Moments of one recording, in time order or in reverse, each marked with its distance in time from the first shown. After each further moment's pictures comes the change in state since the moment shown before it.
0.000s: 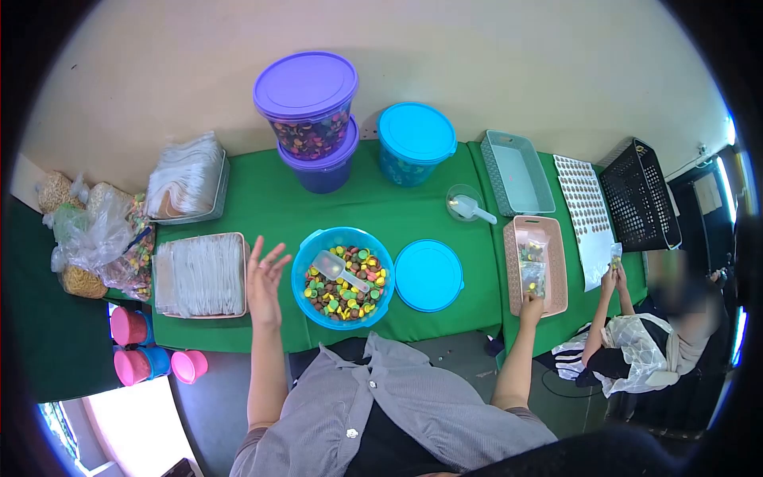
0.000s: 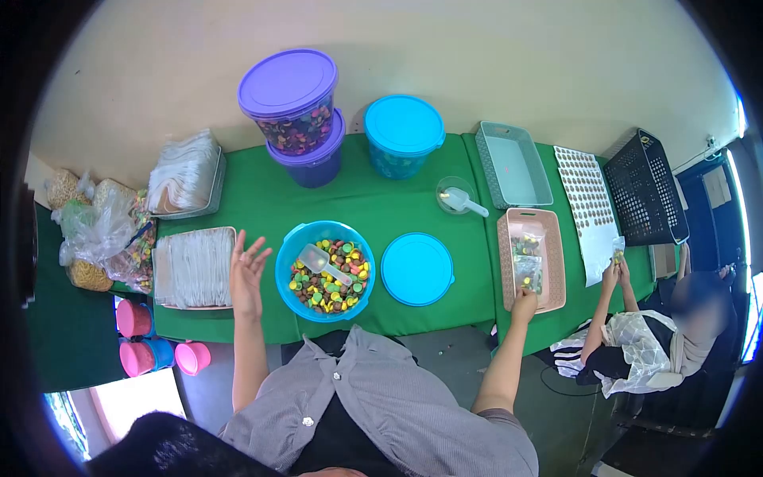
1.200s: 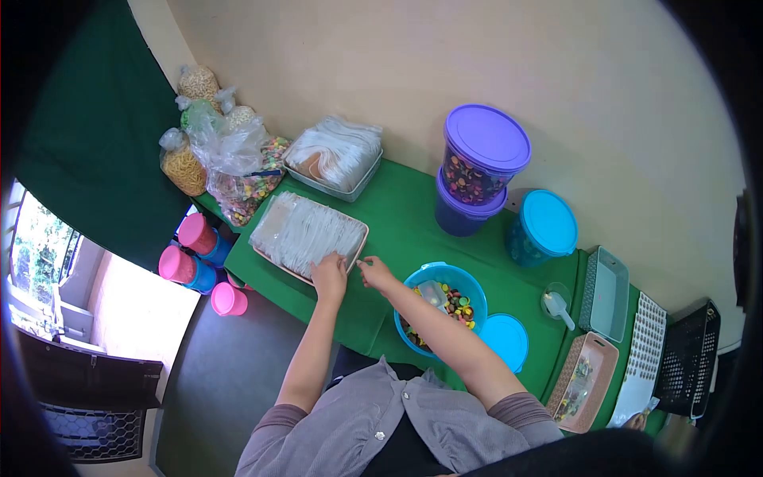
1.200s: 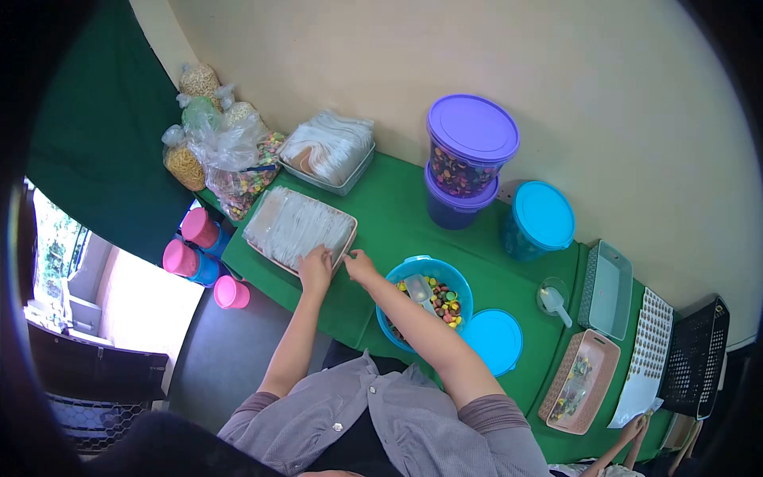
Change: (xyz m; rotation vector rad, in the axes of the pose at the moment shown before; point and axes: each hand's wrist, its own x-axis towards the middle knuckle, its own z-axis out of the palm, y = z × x) left_hand 0.016 -0.064 -0.130 1.361 0.617 0.166; right_hand -0.271 -0.562 0.170 0.561 -1.412 -0.465
